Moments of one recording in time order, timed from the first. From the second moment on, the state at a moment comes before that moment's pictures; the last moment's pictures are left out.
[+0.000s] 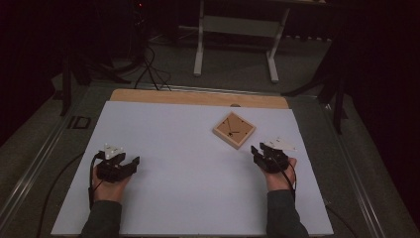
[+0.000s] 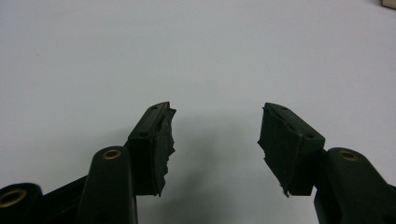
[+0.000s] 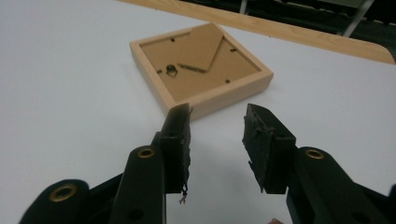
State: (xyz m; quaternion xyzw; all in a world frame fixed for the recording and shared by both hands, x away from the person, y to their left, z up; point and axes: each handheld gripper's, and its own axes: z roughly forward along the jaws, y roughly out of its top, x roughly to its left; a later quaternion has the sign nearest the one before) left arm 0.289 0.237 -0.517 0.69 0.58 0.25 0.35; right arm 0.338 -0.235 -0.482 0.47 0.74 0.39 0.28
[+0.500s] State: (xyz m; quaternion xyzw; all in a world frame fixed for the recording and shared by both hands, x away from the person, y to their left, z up) left arm 0.288 0.241 -0.517 0.69 0.58 0.25 0.36; right arm 0.364 -0.227 -0.476 0.49 0.73 0.38 0.29
